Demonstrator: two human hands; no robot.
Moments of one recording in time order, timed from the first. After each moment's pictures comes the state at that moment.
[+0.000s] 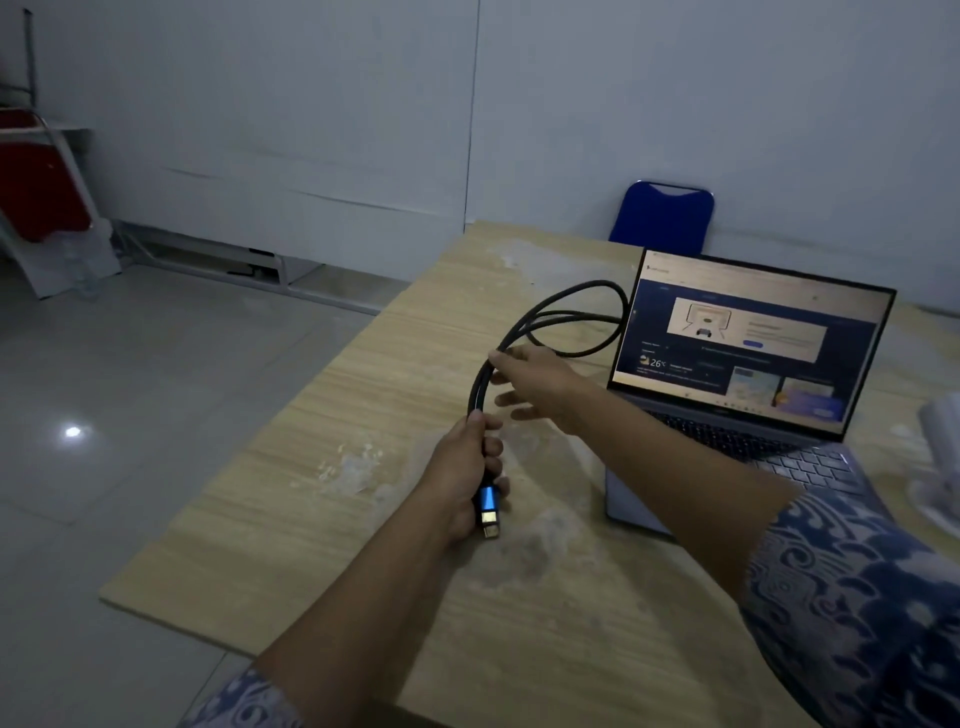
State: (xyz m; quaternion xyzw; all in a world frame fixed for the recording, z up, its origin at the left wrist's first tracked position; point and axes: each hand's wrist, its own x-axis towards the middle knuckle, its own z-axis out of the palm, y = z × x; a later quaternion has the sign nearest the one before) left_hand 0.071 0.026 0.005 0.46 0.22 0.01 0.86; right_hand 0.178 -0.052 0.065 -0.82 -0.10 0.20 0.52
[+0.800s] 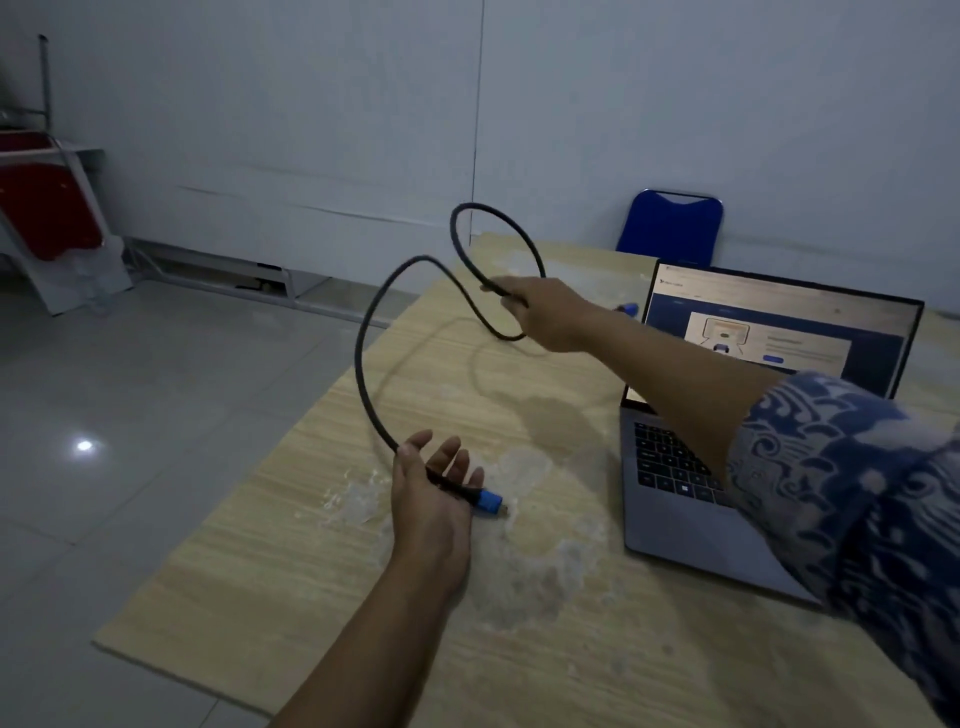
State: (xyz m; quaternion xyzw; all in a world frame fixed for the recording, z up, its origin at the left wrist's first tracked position) left_hand 0.064 0.042 -0.010 0.26 0.25 0.23 0.91; right_hand 0.262 -0.035 0.127 -0.89 -0.41 -0.05 0.18
